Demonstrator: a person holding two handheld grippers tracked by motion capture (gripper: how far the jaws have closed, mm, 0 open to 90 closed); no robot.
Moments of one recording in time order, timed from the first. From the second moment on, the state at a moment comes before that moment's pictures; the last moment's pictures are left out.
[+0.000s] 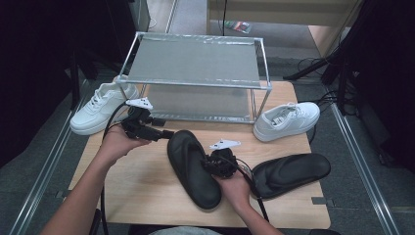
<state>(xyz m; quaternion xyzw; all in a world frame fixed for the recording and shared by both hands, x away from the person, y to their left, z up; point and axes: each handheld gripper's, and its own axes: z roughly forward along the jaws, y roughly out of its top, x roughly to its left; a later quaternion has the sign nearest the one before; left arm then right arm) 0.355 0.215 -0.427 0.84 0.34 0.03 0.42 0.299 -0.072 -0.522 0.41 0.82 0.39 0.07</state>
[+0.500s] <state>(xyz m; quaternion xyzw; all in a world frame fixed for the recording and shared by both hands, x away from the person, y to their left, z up) 0.355 0.217 -0.426 0.84 0.34 0.03 0.42 0.314 -0.080 -0.509 0.42 0.81 0.40 0.06</state>
